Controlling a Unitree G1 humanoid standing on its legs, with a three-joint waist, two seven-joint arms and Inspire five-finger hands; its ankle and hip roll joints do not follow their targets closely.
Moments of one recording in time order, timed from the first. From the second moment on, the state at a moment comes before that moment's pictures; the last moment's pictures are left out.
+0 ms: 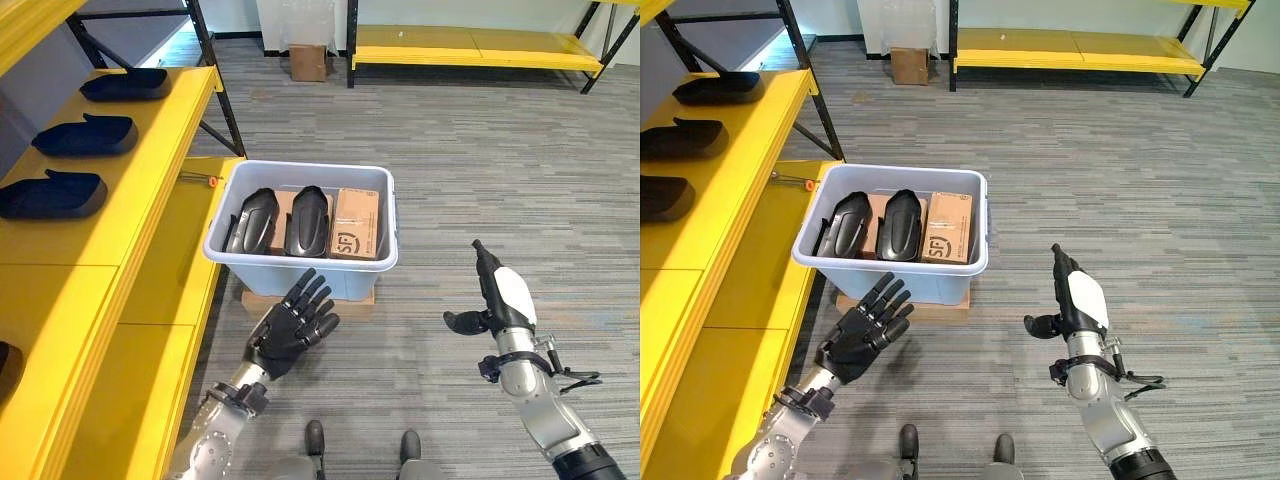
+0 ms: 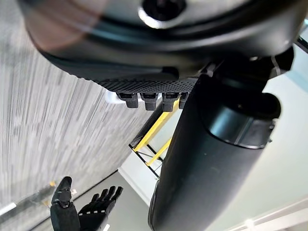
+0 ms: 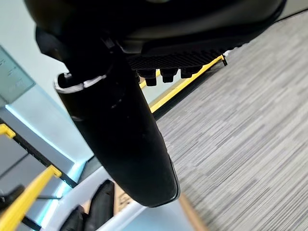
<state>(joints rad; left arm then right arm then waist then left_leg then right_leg) 0.09 0.39 -0.19 0.11 -1.02 -0.05 -0.42 -0.07 -0.51 0.23 0.07 -0.31 0.11 -0.35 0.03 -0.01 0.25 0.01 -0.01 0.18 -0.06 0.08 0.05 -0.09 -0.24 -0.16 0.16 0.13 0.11</state>
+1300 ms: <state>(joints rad) -0.10 0.30 -0.31 0.22 -1.02 -0.10 -0.37 -0.38 -0.60 0.42 0.04 -0.36 -0.01 -0.13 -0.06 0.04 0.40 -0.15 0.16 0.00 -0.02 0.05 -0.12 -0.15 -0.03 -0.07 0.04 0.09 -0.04</state>
